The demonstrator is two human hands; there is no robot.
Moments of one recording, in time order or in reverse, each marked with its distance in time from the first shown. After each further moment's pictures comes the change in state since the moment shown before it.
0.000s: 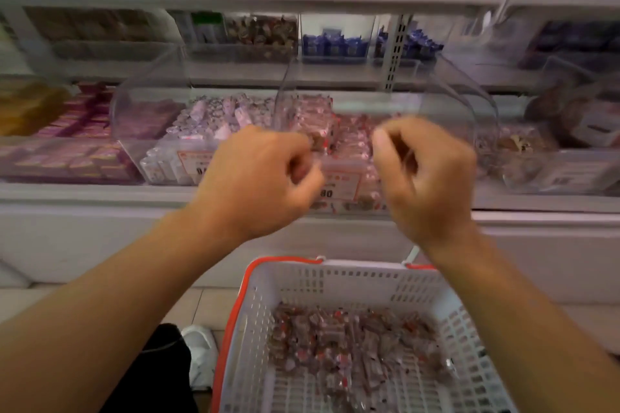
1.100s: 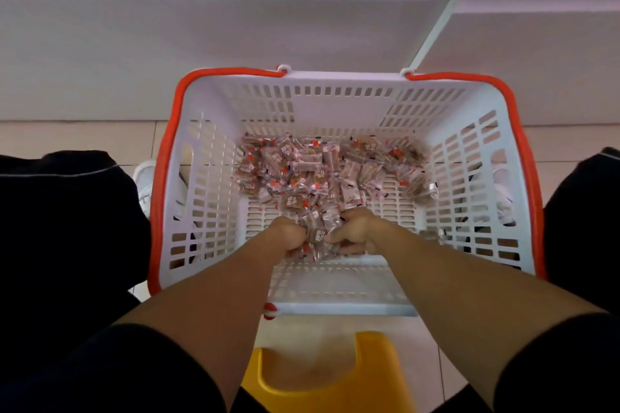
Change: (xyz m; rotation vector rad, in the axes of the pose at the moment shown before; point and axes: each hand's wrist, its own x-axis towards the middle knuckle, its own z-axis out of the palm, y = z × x) left_hand -0.312 0.060 0.271 -0.595 -1.190 -1.705; right_hand -0.384 0.057 0.036 0.270 -1.203 2.037
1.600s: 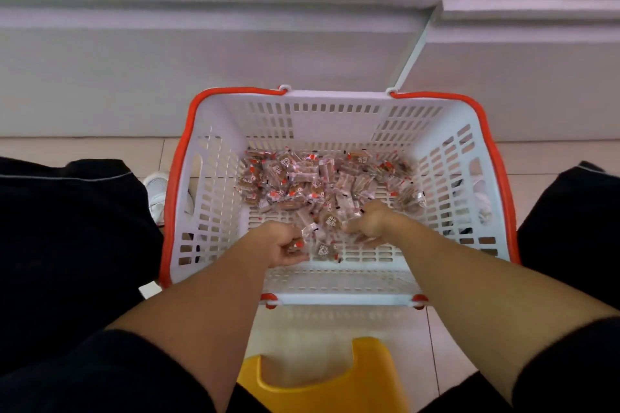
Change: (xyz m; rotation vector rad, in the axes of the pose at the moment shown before) left_hand -0.022 0.000 -0.014 -0.494 -0.144 -0.106; right_hand -0.029 -0.008 -0.039 -0.297 0.145 -0.152
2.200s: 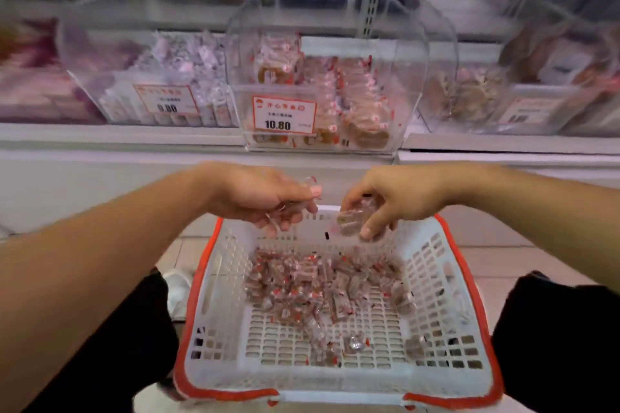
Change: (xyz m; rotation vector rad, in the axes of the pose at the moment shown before) left_hand -0.260 0.160 -0.019 0.838 -0.305 0.684; right_hand -0.224 -0.164 -0.141 -0.728 -0.059 -0.775
